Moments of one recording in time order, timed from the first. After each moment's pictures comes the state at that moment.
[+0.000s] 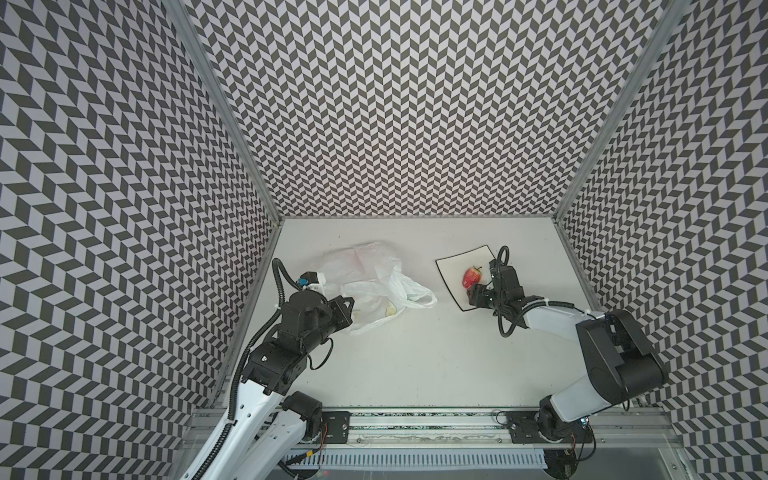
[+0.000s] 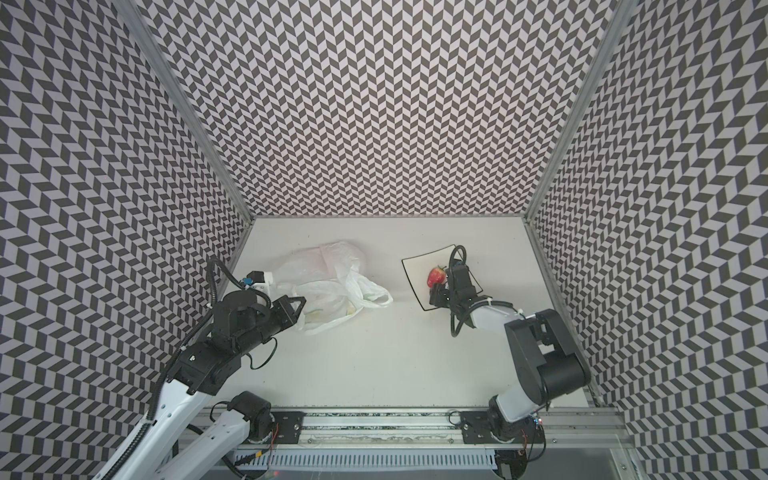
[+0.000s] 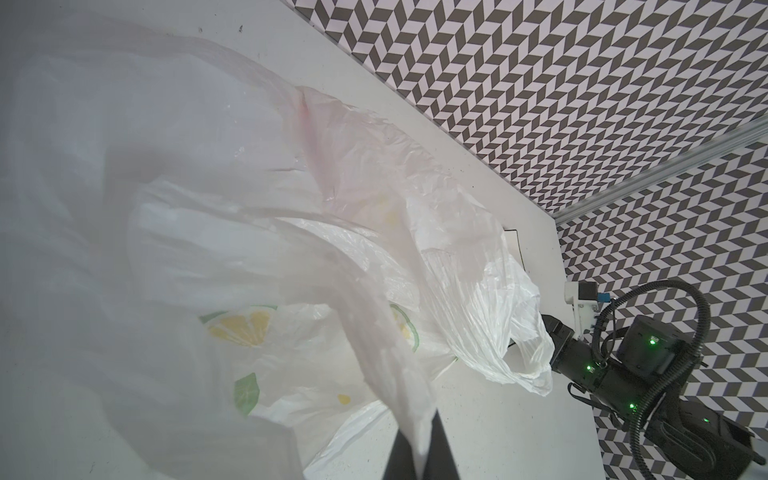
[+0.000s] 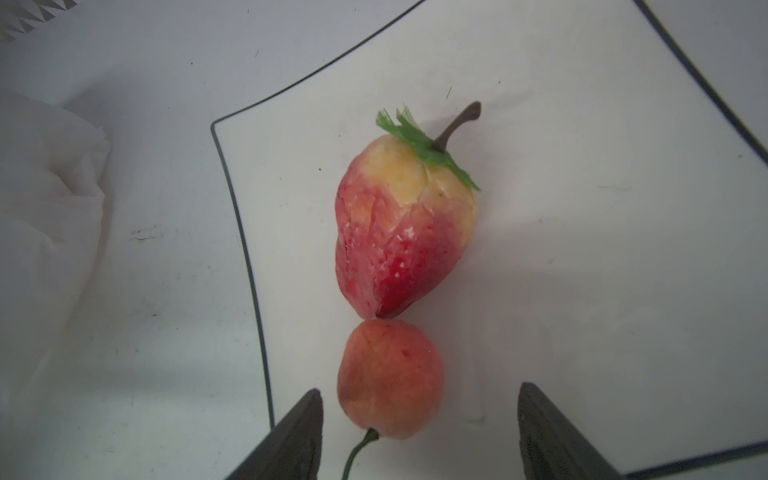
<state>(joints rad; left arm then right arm) -0.41 0.64 0.73 -0.58 0.06 -0.78 0.31 1.55 0.70 0.05 -0.01 0.45</state>
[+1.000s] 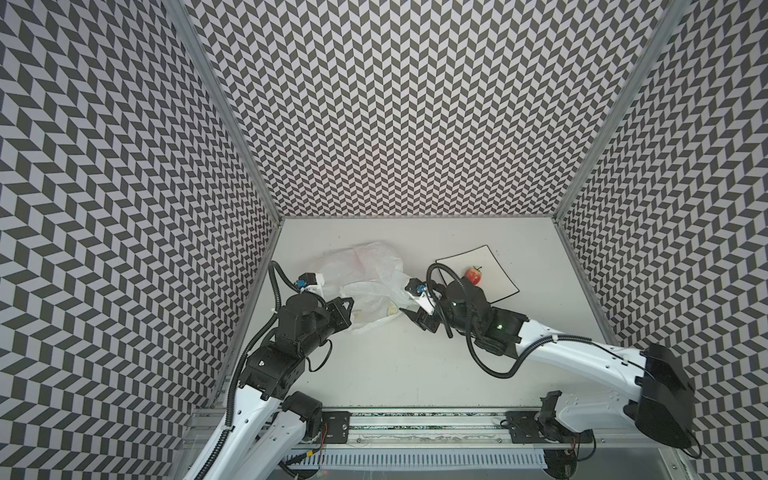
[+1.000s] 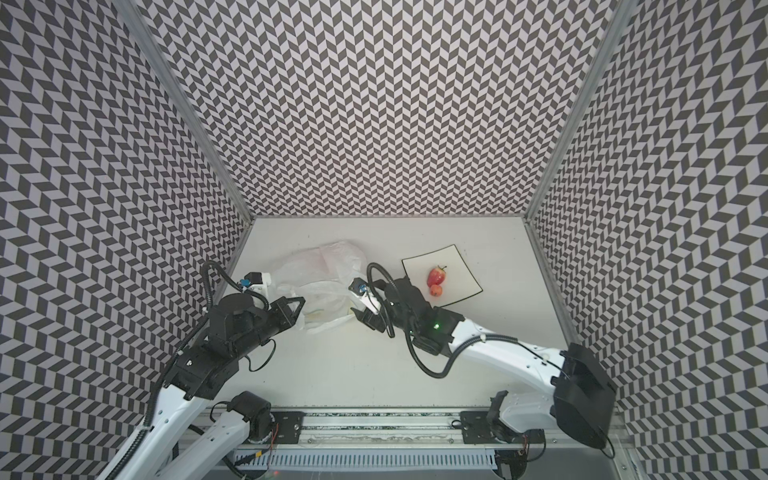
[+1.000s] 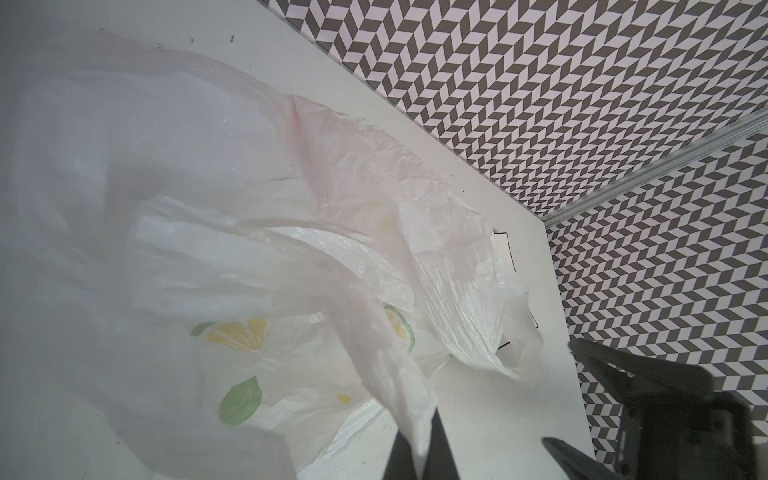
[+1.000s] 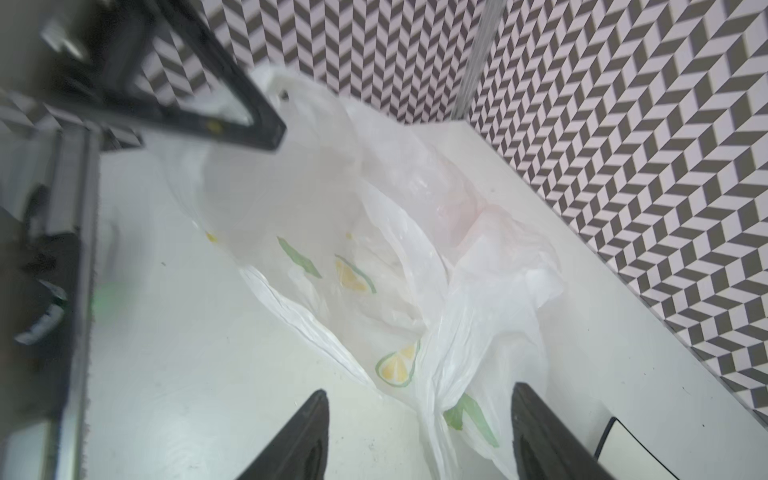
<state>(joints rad) -0.41 0.60 0.72 -0.57 0.07 -0.78 0.97 1.36 0.92 0.00 0.06 -0.26</state>
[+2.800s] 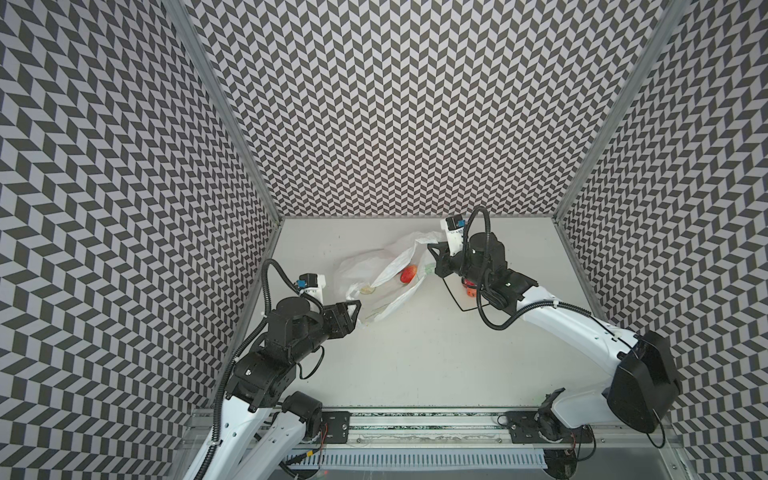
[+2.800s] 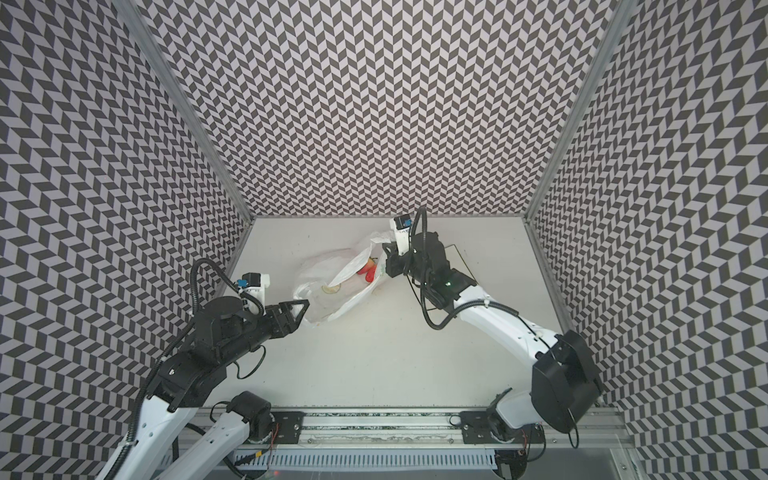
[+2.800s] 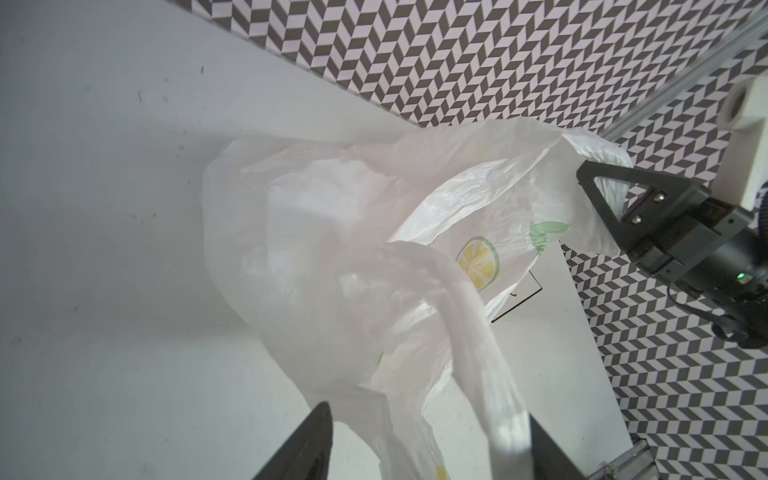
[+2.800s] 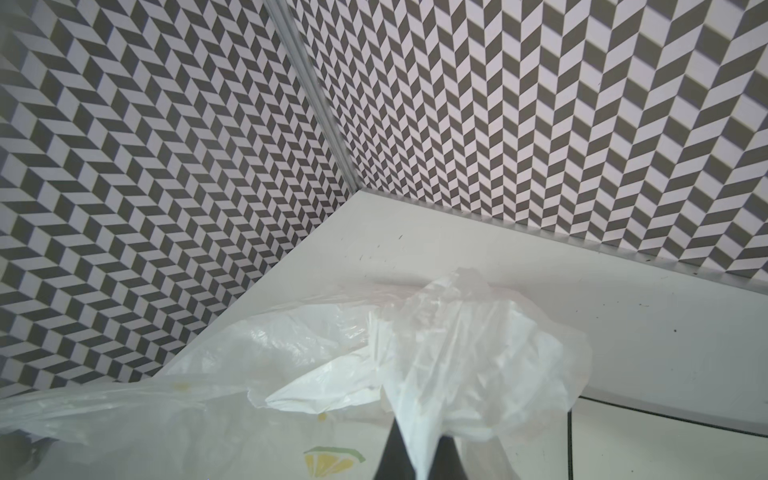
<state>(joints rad) -0.41 0.56 0.81 -0.74 0.11 -0.61 0.64 1.44 1.10 0.06 -0.10 0.23</state>
